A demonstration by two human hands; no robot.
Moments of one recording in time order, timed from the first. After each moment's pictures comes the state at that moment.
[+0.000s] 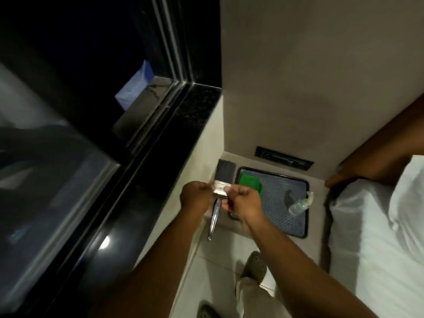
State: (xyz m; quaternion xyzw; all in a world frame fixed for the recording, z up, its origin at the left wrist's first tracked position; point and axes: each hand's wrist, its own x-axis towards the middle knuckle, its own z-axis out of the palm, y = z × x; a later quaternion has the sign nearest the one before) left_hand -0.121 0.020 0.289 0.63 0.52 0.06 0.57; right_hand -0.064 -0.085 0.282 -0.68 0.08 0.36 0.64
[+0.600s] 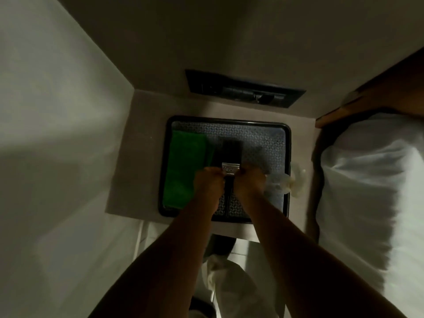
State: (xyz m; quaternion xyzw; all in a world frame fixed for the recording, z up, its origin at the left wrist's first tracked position) left_hand 0.096 -0.099 -0.069 0.58 0.52 -0.16 0.61; right_hand 0.138 -0.183 -0.055 -0.87 0.18 0.29 0.36
